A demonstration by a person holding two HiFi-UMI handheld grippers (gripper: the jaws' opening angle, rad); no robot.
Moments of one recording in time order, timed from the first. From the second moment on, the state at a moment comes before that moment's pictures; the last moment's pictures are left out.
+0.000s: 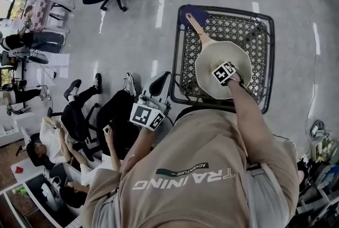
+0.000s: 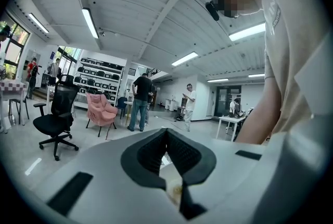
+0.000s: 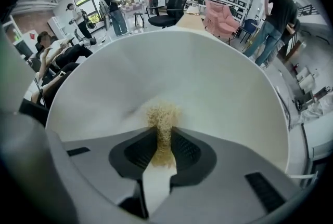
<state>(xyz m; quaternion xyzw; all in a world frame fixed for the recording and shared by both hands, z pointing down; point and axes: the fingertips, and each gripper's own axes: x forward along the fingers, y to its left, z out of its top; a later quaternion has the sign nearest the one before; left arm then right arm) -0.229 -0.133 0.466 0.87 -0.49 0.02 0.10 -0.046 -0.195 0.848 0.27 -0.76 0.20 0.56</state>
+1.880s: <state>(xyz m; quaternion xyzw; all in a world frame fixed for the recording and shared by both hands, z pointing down) -0.228 -0.090 0.505 0.80 -0.59 -0.01 0.11 -0.076 -0.134 0.850 0.19 -0.76 0.32 0.54</state>
